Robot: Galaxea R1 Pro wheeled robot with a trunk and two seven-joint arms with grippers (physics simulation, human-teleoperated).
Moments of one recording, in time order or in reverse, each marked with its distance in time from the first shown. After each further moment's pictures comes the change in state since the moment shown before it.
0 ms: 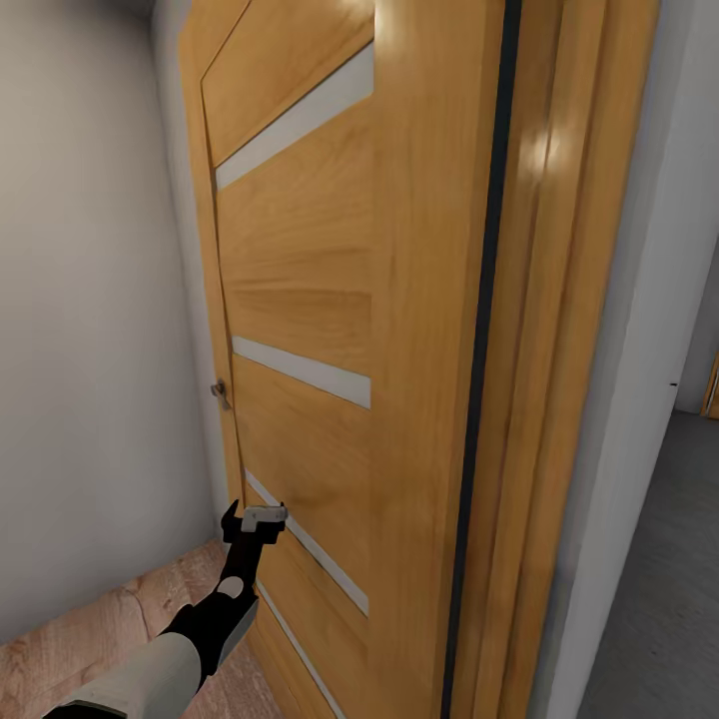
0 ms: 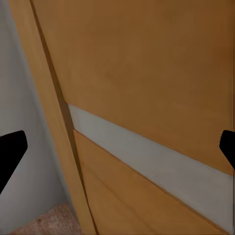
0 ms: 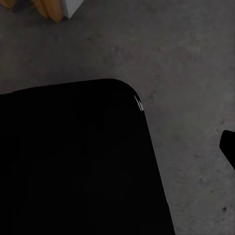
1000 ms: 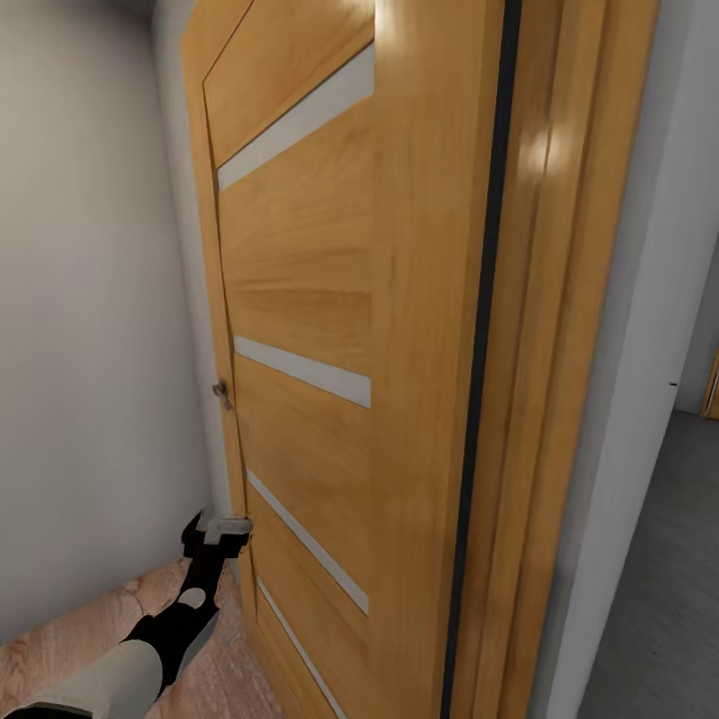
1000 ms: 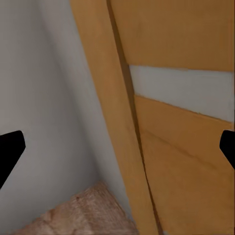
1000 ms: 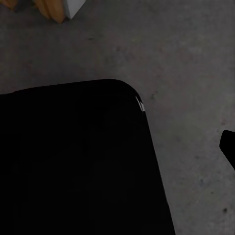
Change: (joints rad) left arm 0.004 0.110 0.013 0.062 0.002 0.006 -0.003; right arm 0.000 -0.001 0.004 0.000 0.001 0.000 0.005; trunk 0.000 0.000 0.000
